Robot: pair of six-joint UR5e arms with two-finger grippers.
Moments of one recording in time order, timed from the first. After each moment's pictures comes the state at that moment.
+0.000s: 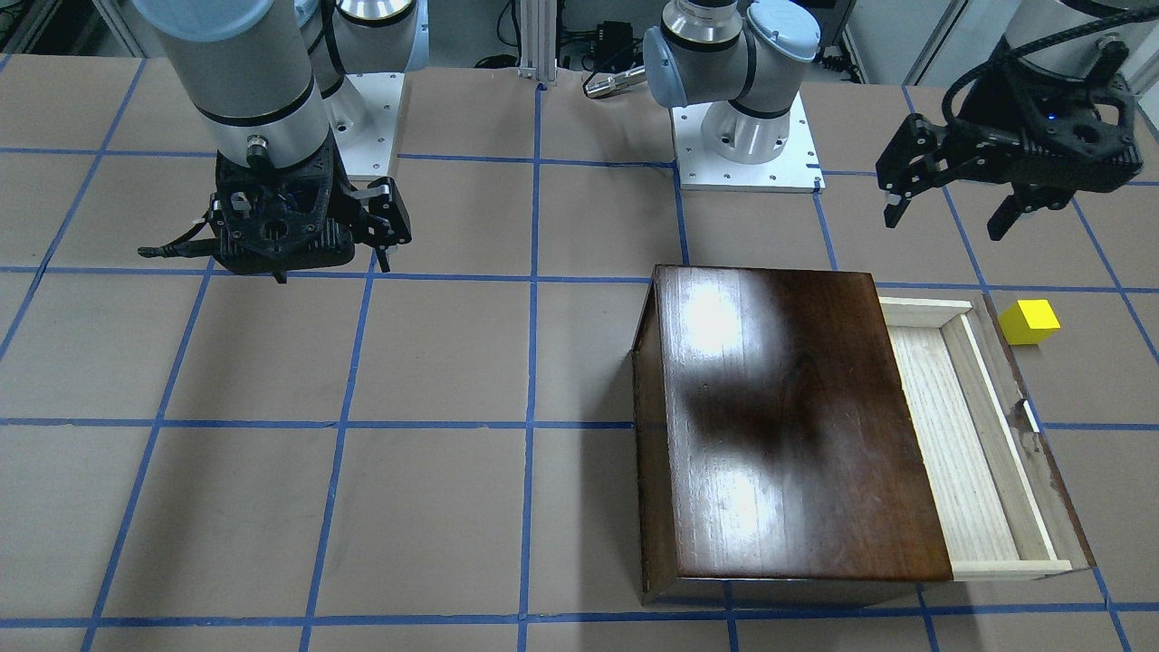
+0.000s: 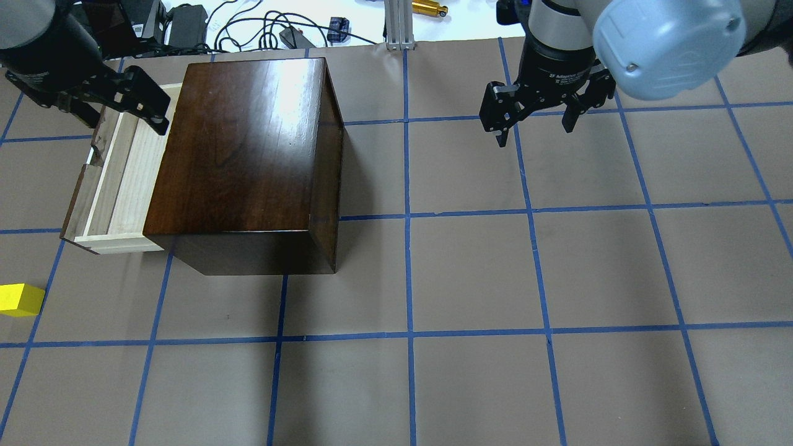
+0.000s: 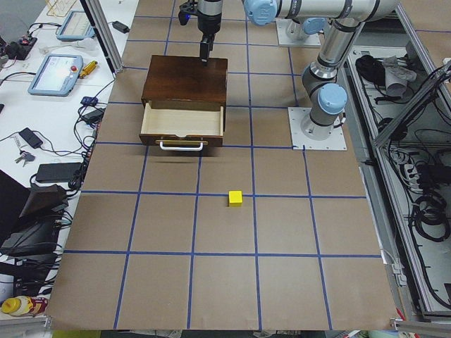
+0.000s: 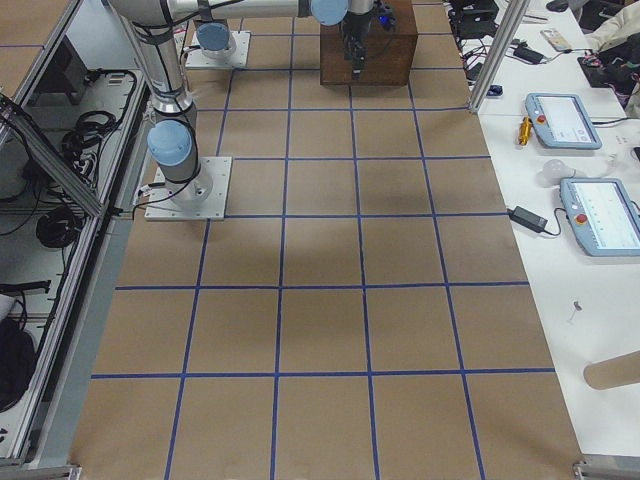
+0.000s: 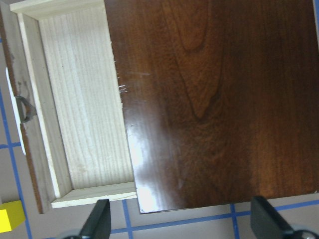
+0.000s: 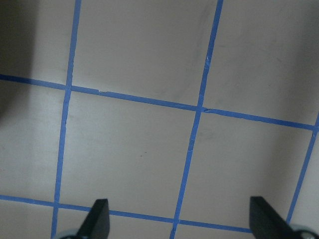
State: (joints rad) left arm -1.29 -1.52 -1.52 -1.59 1.59 0.47; right arm 1.70 -1.45 1.48 -1.58 -1.60 -0.05
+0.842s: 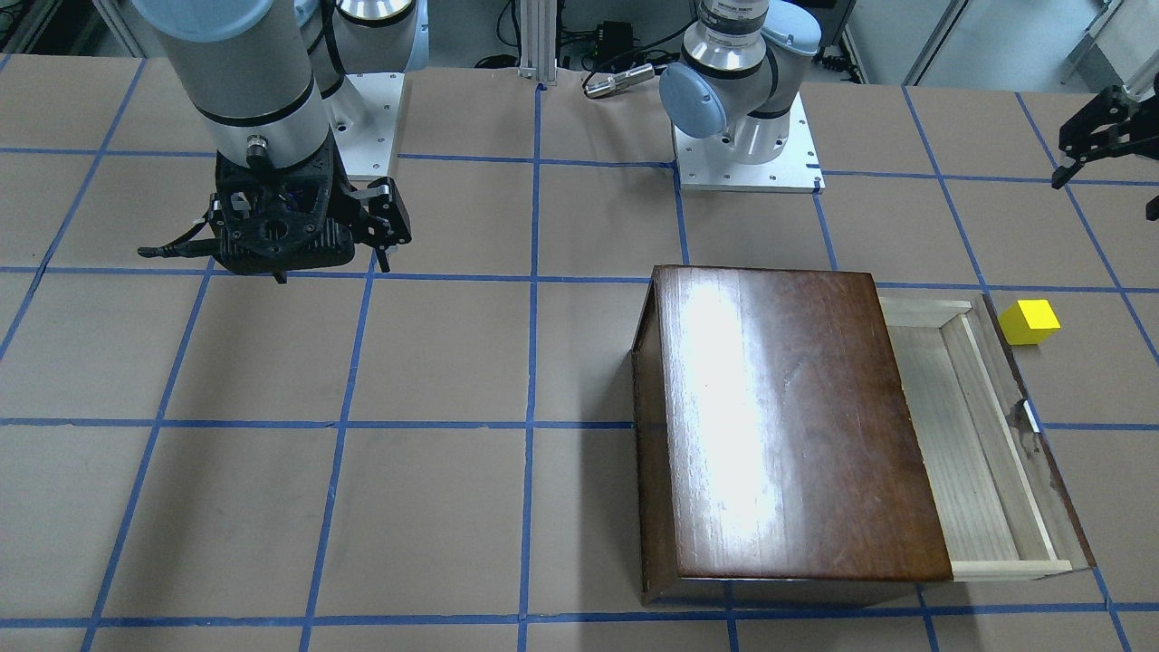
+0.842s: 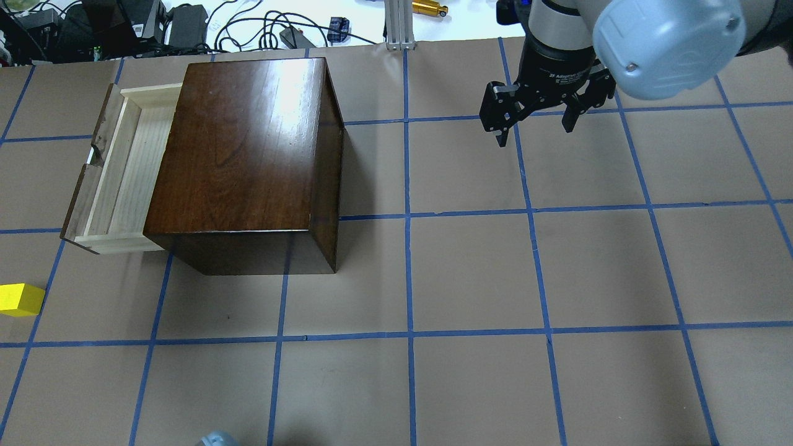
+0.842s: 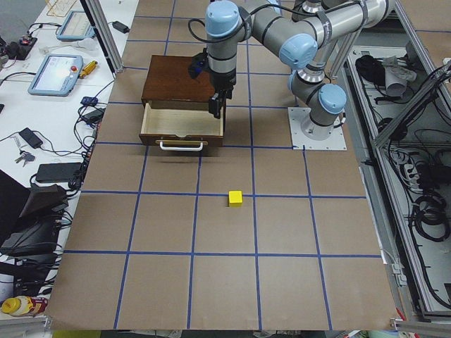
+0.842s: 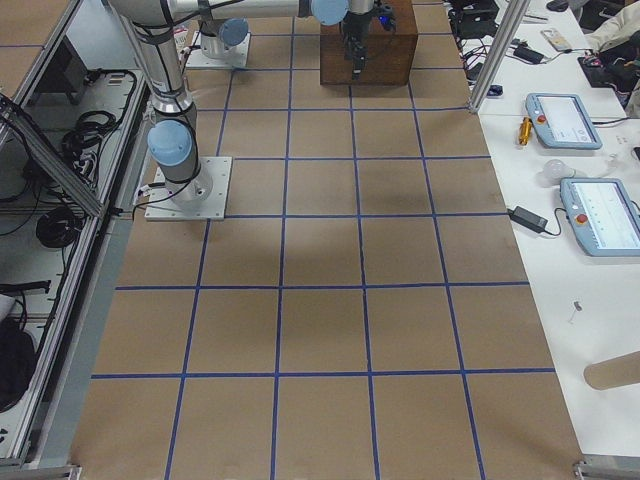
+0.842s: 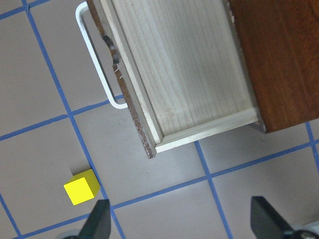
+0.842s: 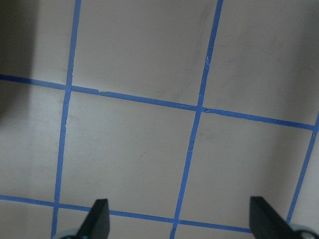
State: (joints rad) left arm -0.85 -1.55 -1.54 -1.65 1.60 1.21; right arm 1.70 -1.45 1.48 -1.58 -1.60 -0.05
